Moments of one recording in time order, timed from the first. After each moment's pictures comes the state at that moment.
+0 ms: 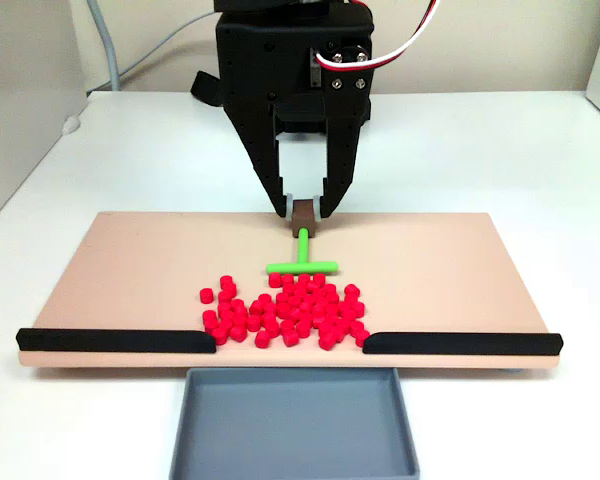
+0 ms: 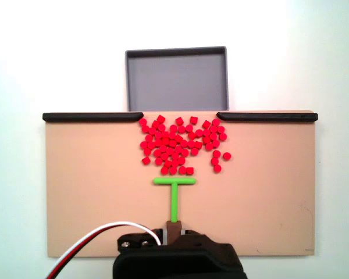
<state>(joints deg) 0.8 93.9 110.0 71.9 -88.0</state>
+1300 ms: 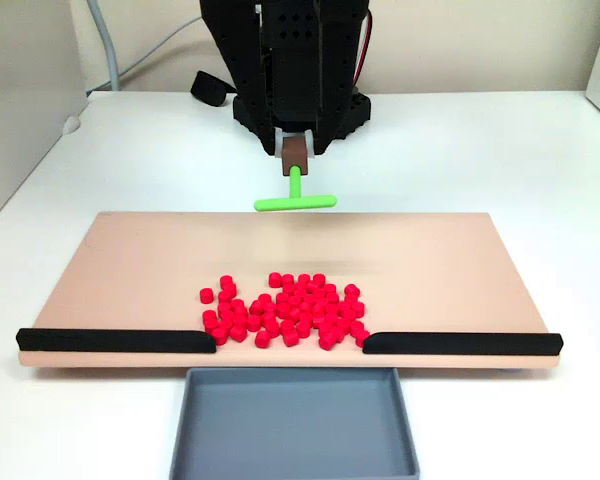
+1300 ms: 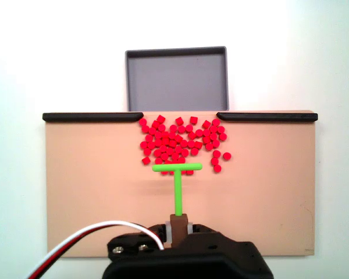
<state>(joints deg) 2.1 90.8 88.6 88.3 -91.3</state>
